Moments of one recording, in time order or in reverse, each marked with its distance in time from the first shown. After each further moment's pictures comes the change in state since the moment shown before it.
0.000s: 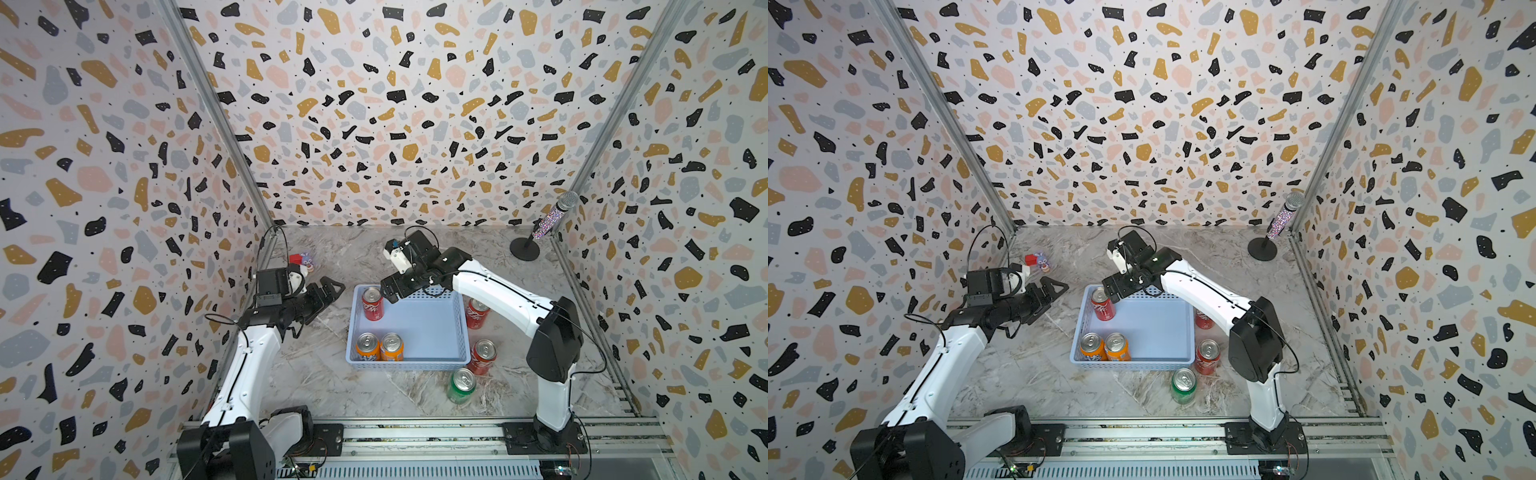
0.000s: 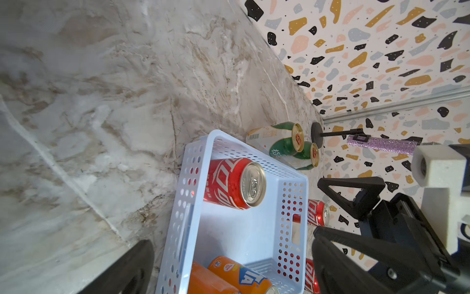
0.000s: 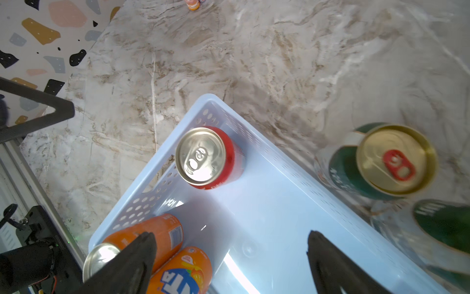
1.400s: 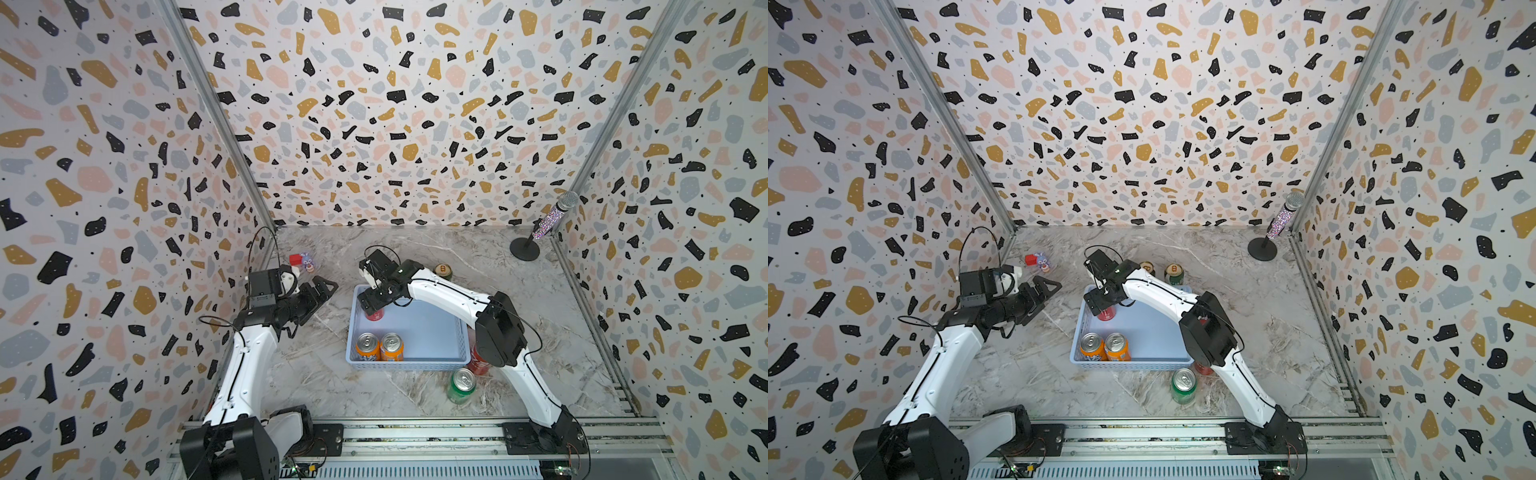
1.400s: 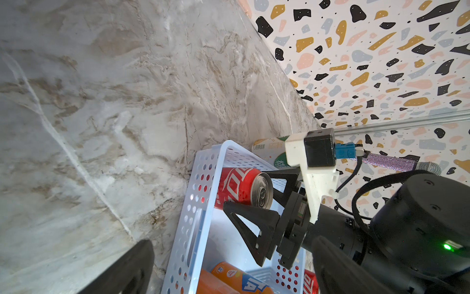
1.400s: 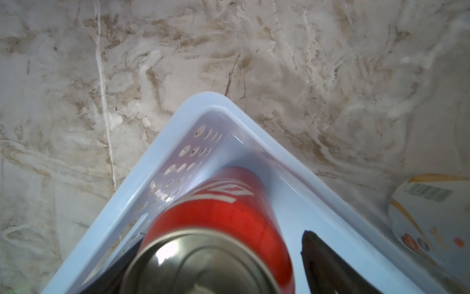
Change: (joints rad) left arm 0.048 -0.007 -0.001 -0.003 0.010 -0.008; right arm 0.079 0.357 0.276 -0.057 0.116 0.034
